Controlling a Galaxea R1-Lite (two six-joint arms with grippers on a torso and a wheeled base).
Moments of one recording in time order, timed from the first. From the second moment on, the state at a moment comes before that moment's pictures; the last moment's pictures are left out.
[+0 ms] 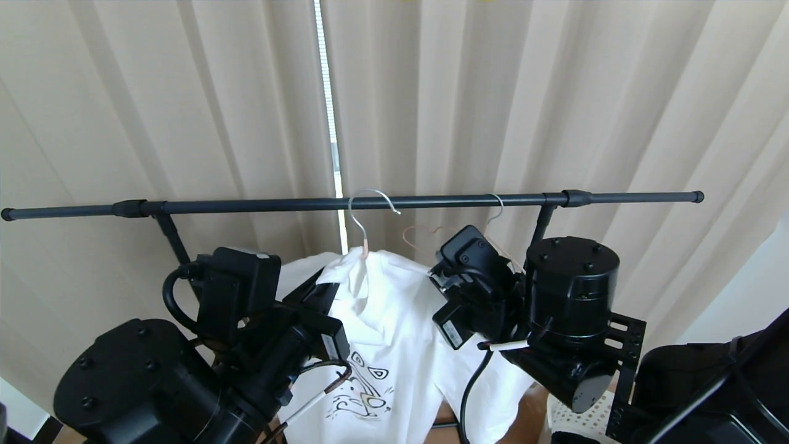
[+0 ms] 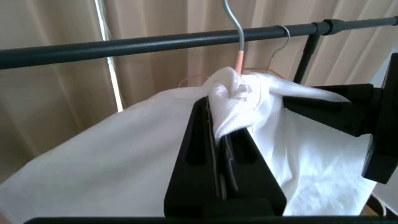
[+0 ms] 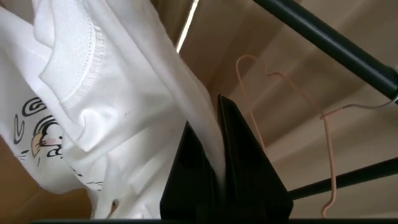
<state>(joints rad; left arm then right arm) -0.83 1.76 -0.31 -1.57 0.45 0.05 0.82 1.87 -0.77 -0.87 -0.34 -0.27</state>
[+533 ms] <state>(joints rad) -0.79 1.72 -0.38 -1.54 0.41 0.11 0.81 1.85 -0.75 -0.97 -0.34 -0.22</state>
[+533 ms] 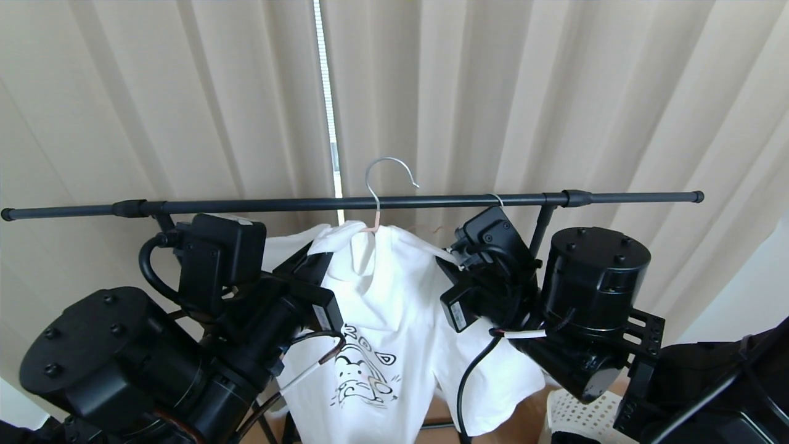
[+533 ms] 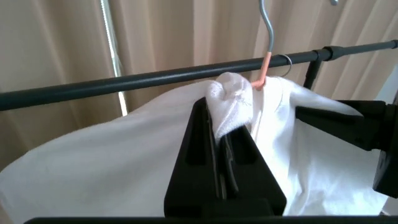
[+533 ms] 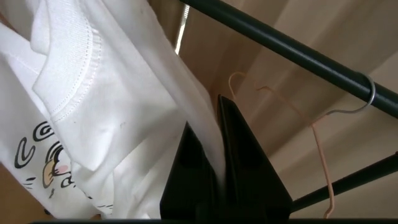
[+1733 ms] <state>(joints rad) -0.81 1.75 -0.36 -1.54 0.38 0.20 0.81 1.85 -0.79 -1.02 -0.34 -0.15</state>
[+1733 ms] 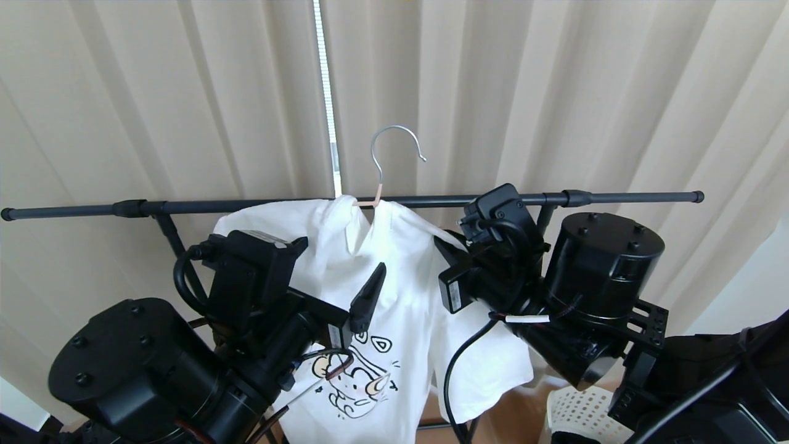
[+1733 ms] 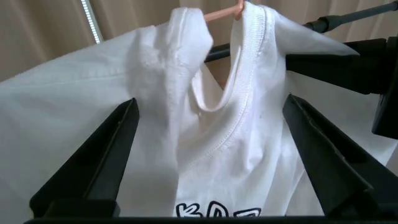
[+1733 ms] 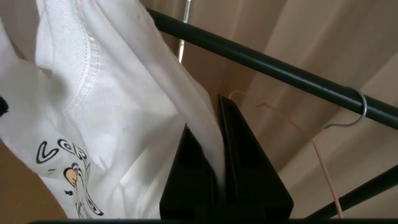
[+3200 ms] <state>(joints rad) -0.59 1.33 -0.38 -1.04 0.31 0.12 0.55 1.84 -0.77 -1.02 0.09 -0.01</state>
